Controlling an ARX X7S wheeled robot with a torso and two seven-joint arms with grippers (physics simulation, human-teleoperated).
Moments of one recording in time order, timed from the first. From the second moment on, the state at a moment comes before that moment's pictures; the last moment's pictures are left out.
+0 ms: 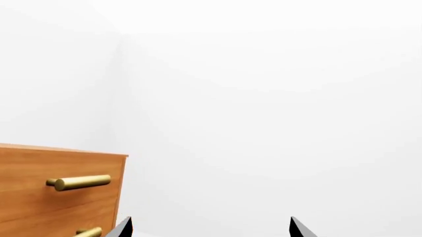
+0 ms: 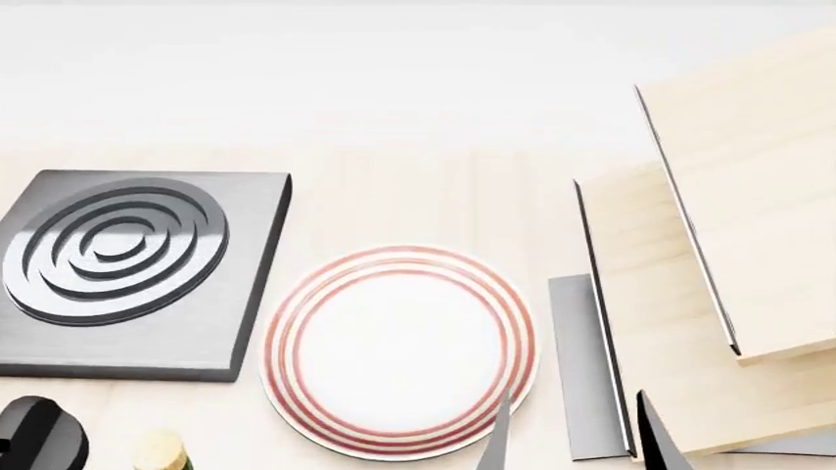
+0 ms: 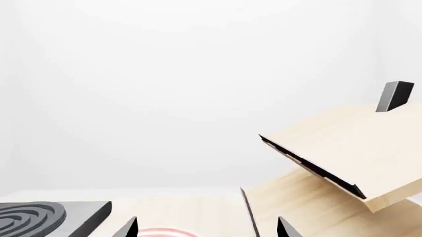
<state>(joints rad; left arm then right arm) 0.11 -0.28 -0.04 0.65 -0.23 0.01 -0.36 -0.06 0.26 -0.21 -0.33 0.18 -0.11 0.27</state>
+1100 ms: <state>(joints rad) 0.07 -0.51 -0.34 0.79 -0.39 -0.30 -0.43 -0.04 0.25 -0.27 -0.22 0.17 -0.16 0.27</state>
